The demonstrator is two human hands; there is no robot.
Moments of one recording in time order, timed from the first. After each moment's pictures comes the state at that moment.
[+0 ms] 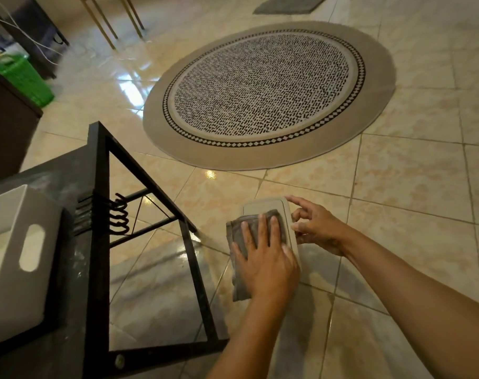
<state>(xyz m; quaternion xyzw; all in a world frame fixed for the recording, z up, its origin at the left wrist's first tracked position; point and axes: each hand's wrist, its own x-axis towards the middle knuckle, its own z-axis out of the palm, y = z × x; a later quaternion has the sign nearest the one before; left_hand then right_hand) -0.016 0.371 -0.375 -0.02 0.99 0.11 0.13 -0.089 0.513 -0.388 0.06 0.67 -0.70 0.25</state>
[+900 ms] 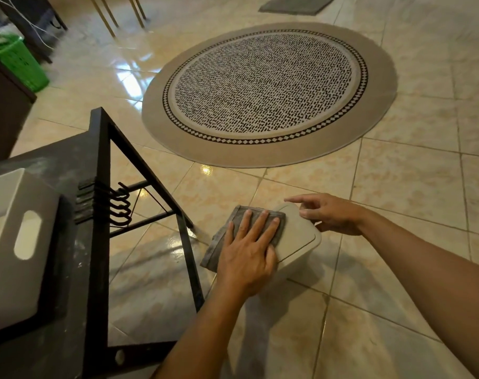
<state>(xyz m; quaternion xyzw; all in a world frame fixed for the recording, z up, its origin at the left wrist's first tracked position) -0.034 0.311 -0.388 0.18 0.98 0.08 0.06 -0.121 0.542 -0.376 -0.02 0.73 -0.60 0.34</state>
